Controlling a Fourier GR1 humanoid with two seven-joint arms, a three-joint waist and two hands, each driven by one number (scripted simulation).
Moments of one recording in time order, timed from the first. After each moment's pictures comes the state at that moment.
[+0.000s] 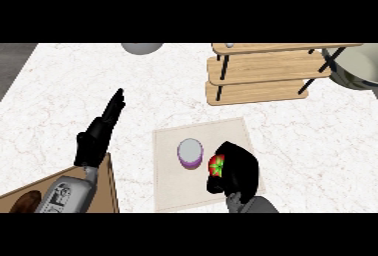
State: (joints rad) left arm -0.20 0.22 -0.19 -1.39 0.02 0.14 -0.01; right arm -0.20 -0.01 0.61 -1.46 0.95 -0.15 1.11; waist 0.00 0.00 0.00
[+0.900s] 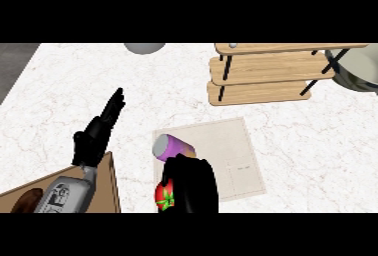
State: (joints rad) left arm -0.20 0.19 -0.16 -1.41 0.00 0.09 0.01; right arm -0.40 -0.01 0.94 -1.58 0.84 -0.23 1.06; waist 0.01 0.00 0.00
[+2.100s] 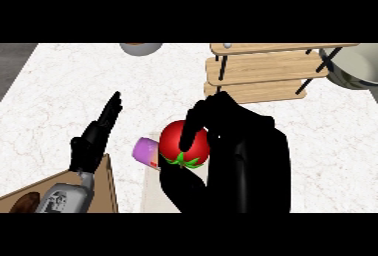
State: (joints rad) left arm -0.15 0.18 -0.15 -1.46 -0.03 0.10 0.03; right arm -0.71 -0.01 0.65 -2.00 1.20 -0.06 1.20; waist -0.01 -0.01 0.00
